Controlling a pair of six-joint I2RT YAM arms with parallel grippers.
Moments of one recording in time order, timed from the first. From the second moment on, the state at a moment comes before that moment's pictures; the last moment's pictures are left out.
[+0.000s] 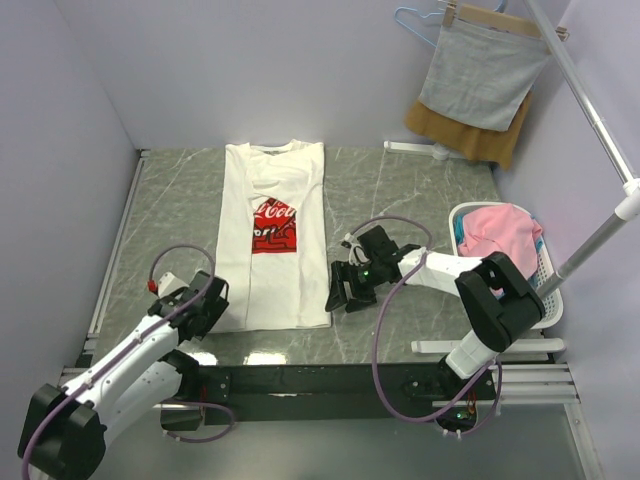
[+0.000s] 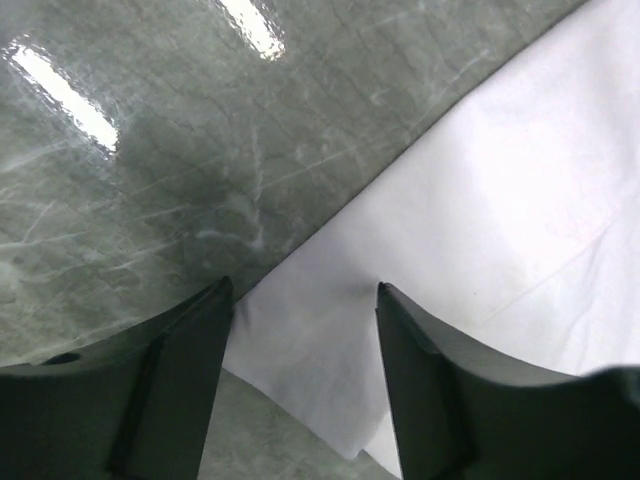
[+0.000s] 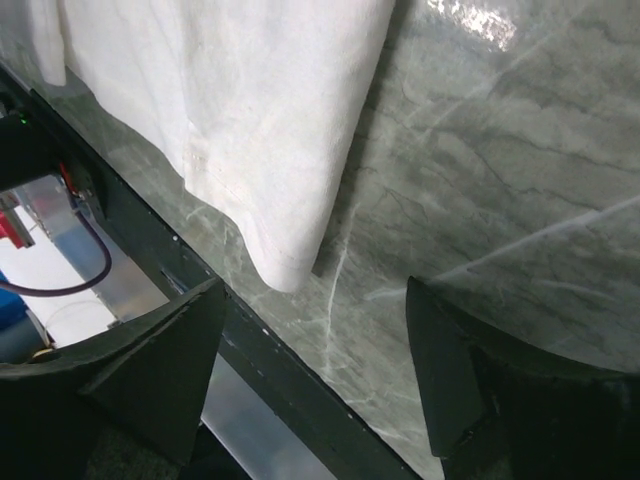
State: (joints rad) left arm -0.45 0.85 0.39 -0.73 -0.43 -1.37; right arm 0.59 1.59 0.78 -0.30 -0.59 0.50
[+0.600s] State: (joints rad) left arm -0.46 0.78 0.34 -0.69 -0.37 -1.35; right arm 0.69 1.71 0.79 -0.21 -0.62 0.61
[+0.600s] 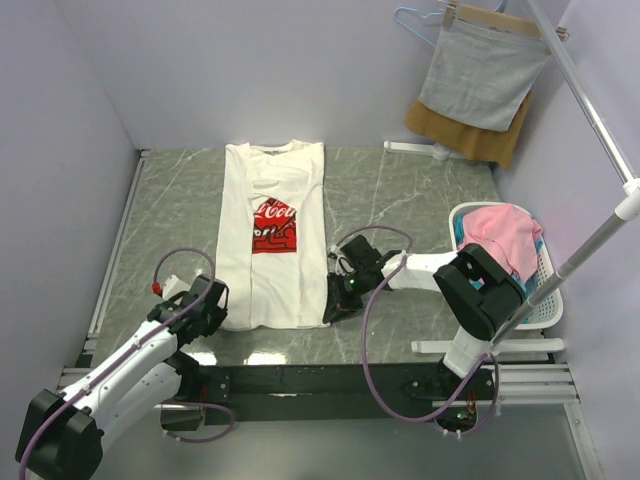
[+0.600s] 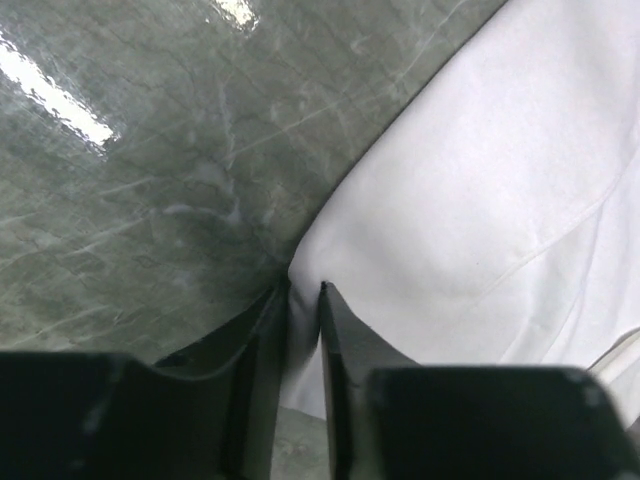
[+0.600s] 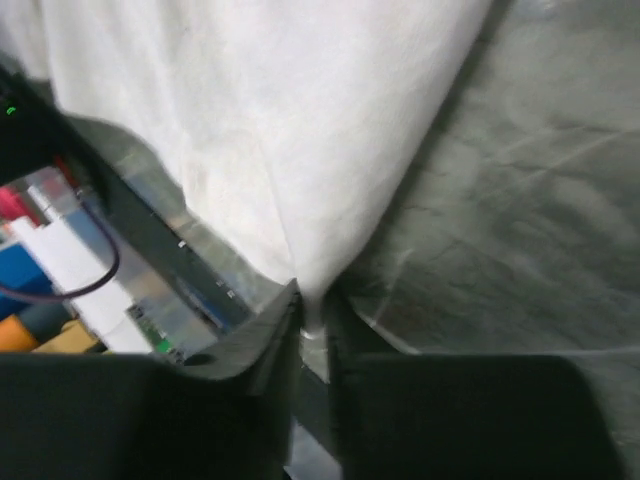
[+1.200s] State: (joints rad) left arm -0.51 0.73 0.36 -0.70 -0.24 -1.33; right arm 0.69 1.57 0.78 -0.35 -0.40 0.59
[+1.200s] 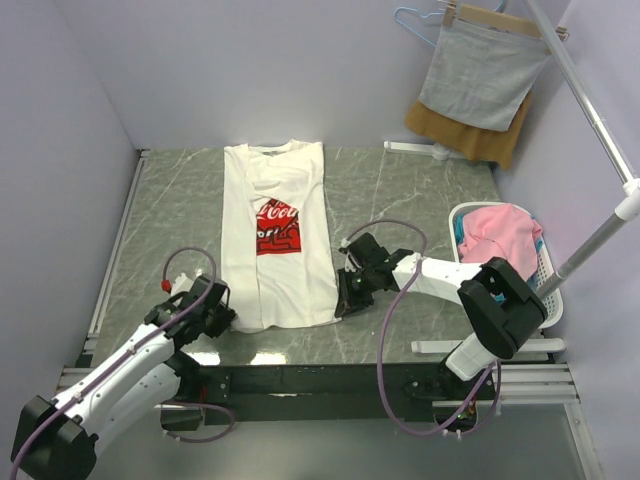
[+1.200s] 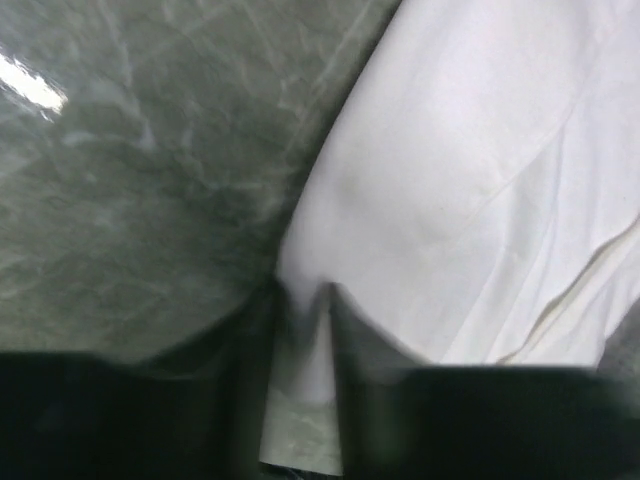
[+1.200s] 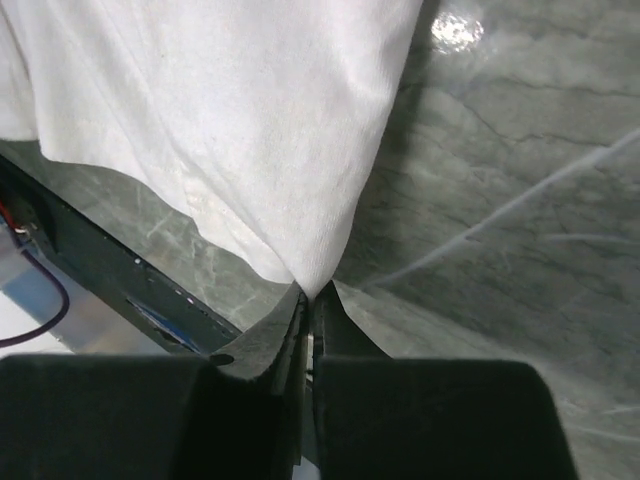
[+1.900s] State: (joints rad) left arm -0.57 0.77 0.35 -0.70 -0.23 -1.35; right arm 0.69 1.64 0.77 -0.26 -0.50 0.63
